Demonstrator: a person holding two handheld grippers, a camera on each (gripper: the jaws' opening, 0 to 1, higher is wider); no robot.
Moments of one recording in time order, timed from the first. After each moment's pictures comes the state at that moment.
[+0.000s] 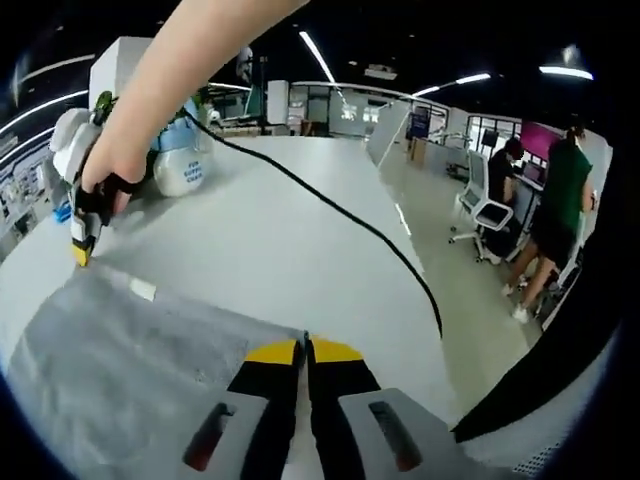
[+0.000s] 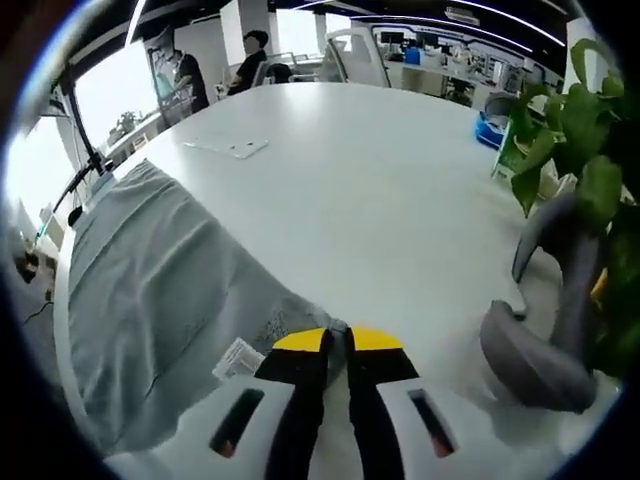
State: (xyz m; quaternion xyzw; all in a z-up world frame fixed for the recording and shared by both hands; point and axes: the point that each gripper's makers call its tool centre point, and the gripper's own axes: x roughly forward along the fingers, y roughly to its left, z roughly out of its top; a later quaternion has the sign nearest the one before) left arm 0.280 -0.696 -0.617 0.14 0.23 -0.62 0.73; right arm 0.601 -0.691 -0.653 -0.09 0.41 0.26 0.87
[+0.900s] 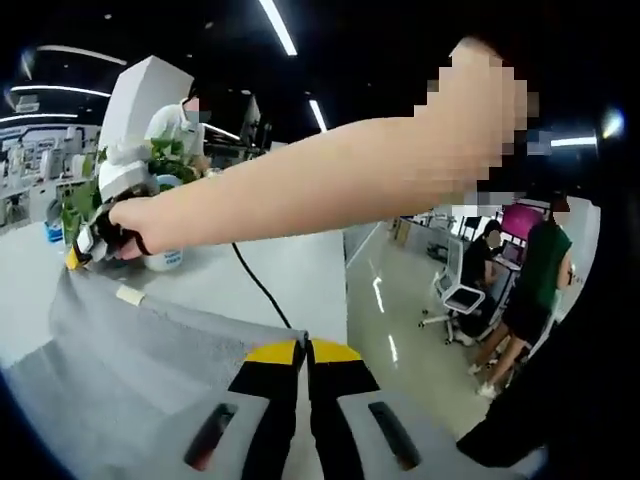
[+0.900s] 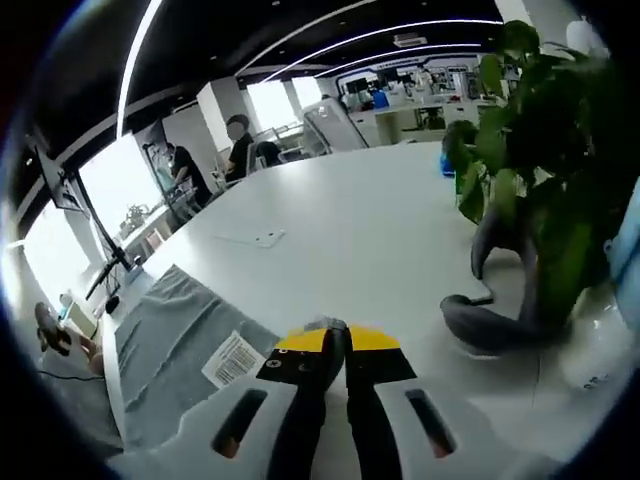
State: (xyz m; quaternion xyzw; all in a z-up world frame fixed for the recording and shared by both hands) left arm 0.242 -0.723 -0.499 0.01 0.17 -0.66 0.73; right arm 0.561 -0.709 -0.550 0.07 0.31 0.25 0.91
